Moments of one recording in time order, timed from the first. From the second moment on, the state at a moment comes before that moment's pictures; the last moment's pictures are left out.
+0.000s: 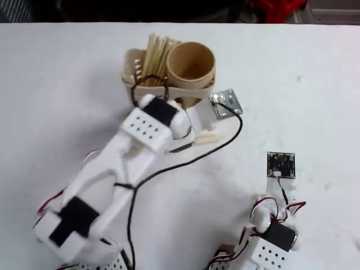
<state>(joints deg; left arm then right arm) 28.3 -2.6 6.9 77.2 -34.4 24.6 -101.9 96.4 72.6 24.7</state>
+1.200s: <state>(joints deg) 8.7 -35.0 30.5 15.1 0.0 24.6 -101.9 96.4 72.6 24.7</state>
